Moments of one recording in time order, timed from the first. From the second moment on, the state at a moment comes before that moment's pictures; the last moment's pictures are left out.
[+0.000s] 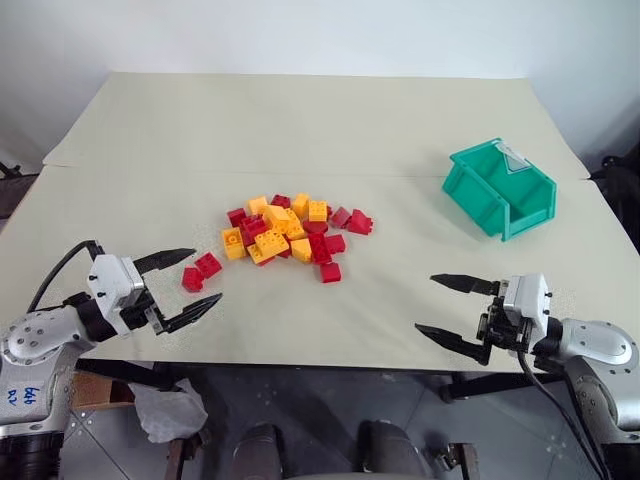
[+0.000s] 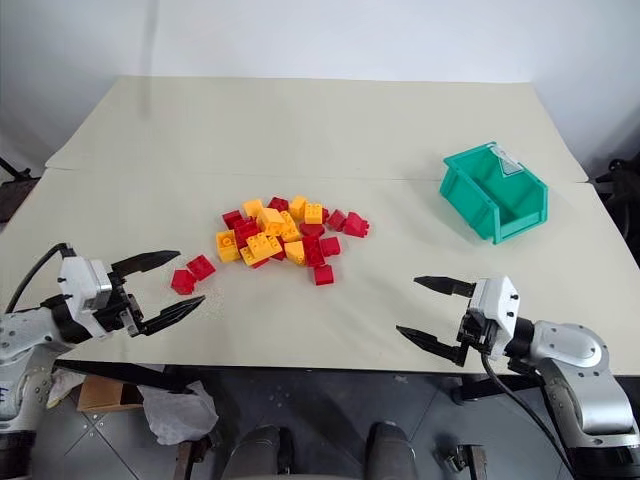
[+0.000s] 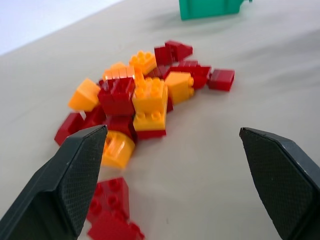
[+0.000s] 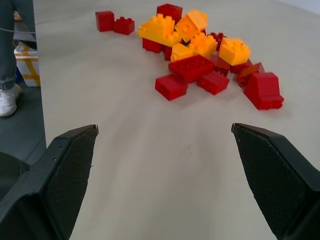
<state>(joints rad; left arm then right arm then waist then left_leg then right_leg) -0.04 0.72 0.34 -0.10 -0.47 0.00 -0.97 0.00 -0.72 -0.16 -0.19 0.53 0.02 1.11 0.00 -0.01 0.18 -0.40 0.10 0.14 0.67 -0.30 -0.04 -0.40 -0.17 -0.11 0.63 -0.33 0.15</state>
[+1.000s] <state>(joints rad) -0.11 0.68 0.26 -0.14 -0.58 0.29 -0.97 -0.09 -0.59 -0.13 -0.26 0.52 0.09 0.99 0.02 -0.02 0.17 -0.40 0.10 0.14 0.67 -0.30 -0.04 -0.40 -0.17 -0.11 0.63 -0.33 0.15</state>
